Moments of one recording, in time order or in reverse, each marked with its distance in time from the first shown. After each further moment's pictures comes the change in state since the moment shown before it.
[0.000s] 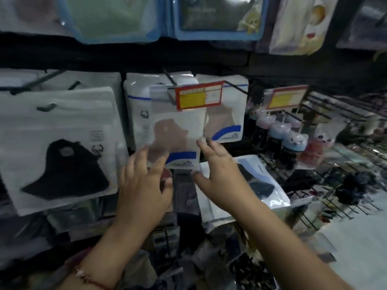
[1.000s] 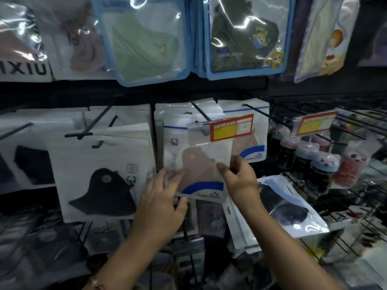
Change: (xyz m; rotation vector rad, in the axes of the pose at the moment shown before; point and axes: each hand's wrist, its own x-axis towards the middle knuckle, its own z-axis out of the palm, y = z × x) left_hand 0.019 -0.038 -0.027 -0.221 -0.159 -0.010; right_hand 0.056 -0.003 0.037 0.826 0.336 0.254
